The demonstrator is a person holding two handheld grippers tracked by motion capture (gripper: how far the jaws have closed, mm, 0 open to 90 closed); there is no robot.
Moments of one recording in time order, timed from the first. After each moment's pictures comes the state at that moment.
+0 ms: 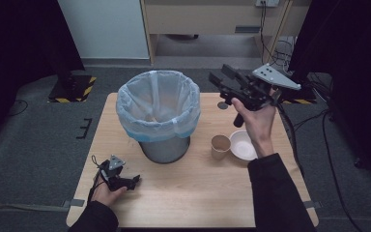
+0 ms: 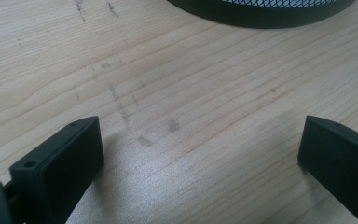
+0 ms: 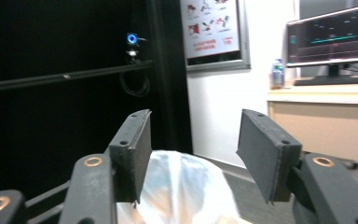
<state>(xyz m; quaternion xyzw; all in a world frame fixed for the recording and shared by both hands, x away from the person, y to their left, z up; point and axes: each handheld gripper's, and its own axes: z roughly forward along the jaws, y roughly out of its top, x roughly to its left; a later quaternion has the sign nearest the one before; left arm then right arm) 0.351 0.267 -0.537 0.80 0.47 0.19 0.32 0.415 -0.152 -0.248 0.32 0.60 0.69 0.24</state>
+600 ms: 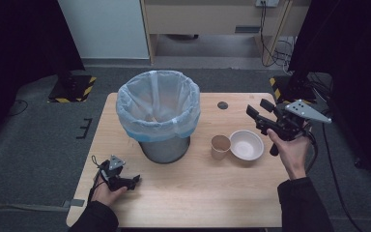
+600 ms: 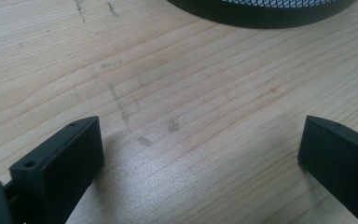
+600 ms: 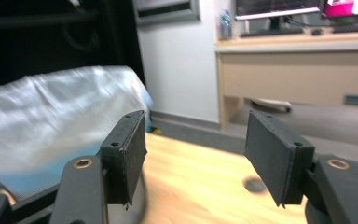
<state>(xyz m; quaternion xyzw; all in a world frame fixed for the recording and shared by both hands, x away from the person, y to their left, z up) 0.351 0.267 -0.537 0.80 0.47 0.19 0.32 0.394 -0.247 -0.332 0.40 0.63 0.60 0.27</state>
